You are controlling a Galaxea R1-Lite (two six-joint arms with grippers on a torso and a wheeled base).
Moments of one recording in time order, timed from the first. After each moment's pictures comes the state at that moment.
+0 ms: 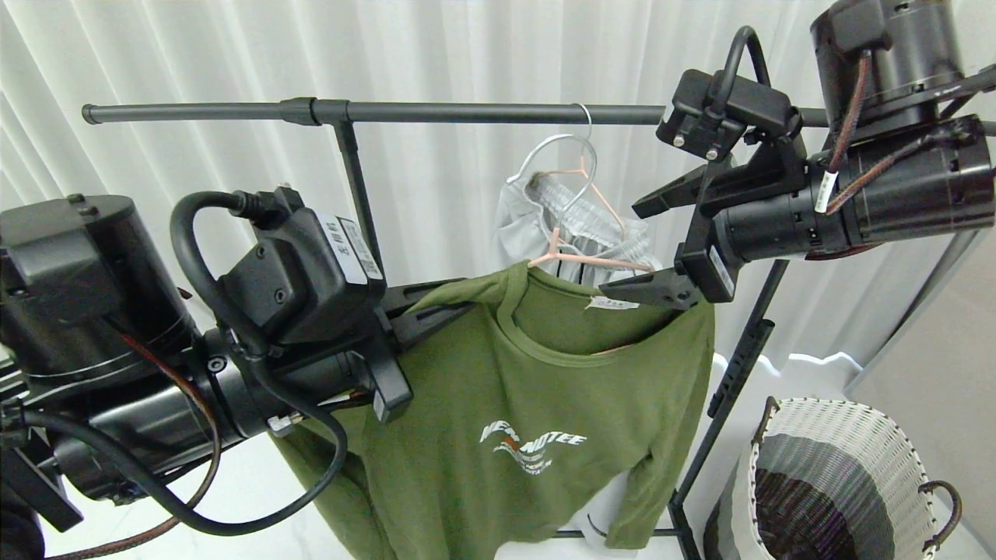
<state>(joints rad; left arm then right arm) -0.59 1.43 -0.66 -0.75 -0.34 0.66 0.70 1.69 -1.65 0.40 0.23 -0.54</state>
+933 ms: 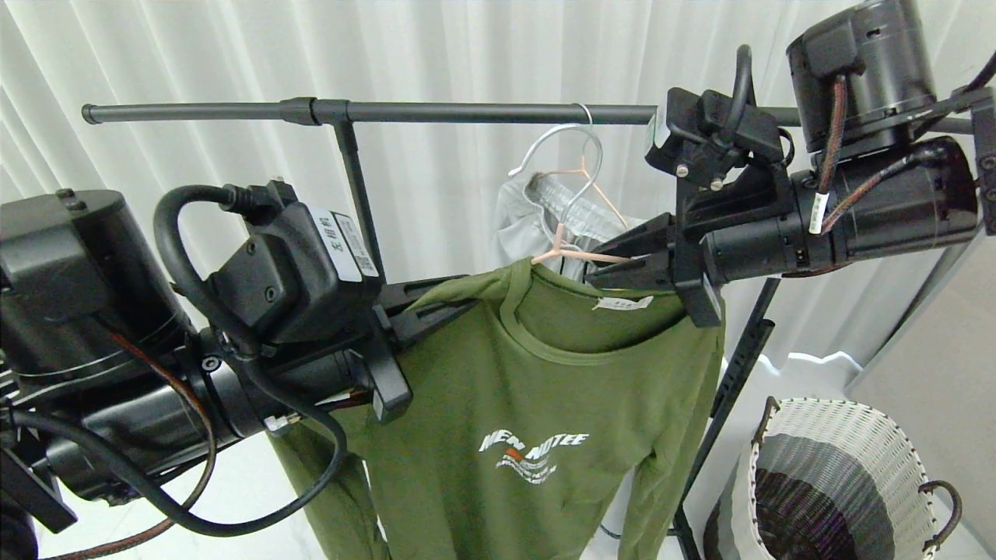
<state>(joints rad) -0.60 1.42 -0.67 -0.75 -0.34 0.67 0.73 1.69 -1.60 0.36 0.41 -0.62</state>
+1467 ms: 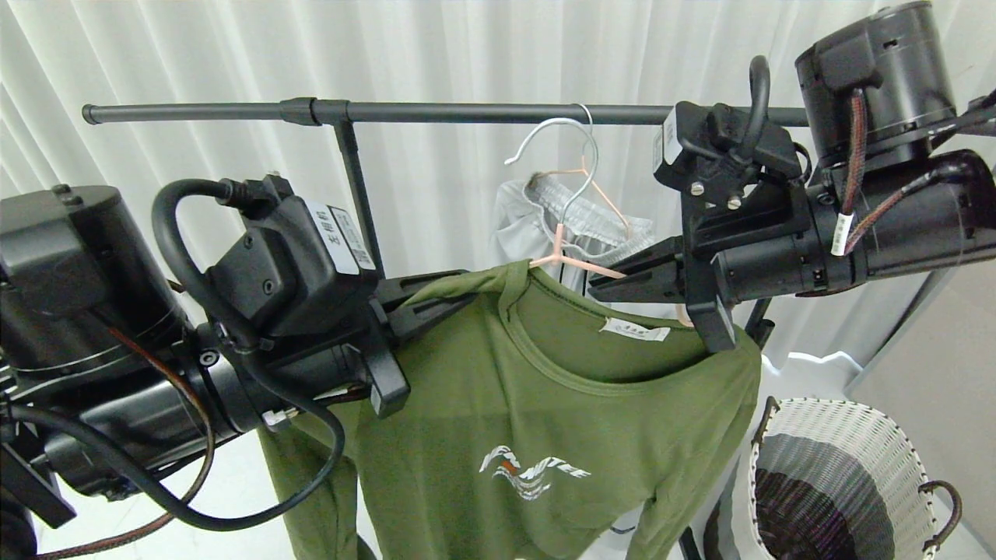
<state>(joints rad) -0.60 1.42 -0.67 -0.75 -0.34 0.67 0.77 1.66 -1.54 0.36 0.43 -0.59</state>
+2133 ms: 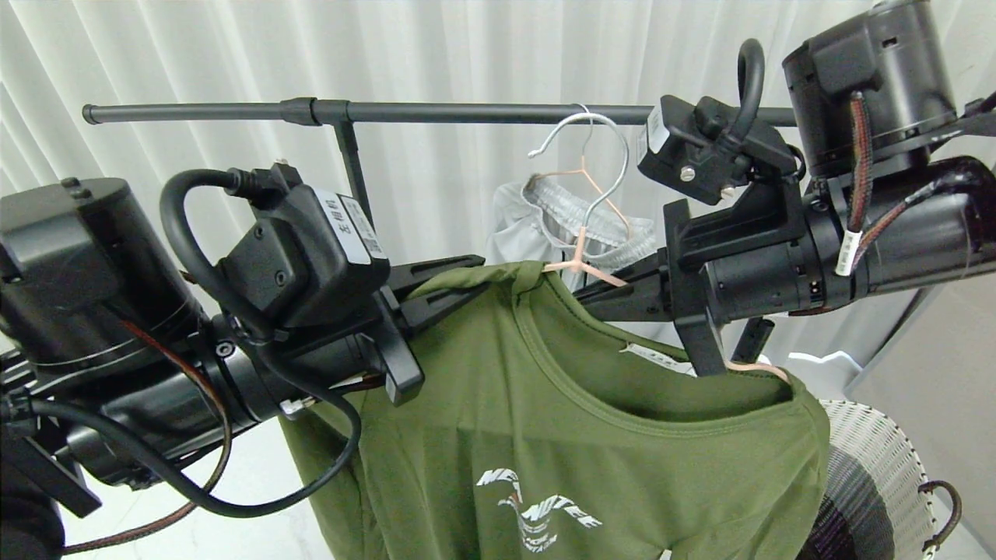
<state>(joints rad) -0.61 1.45 -0.69 -0.82 -0.34 0.67 0.83 1.66 -1.53 0.36 0.45 -0.46</state>
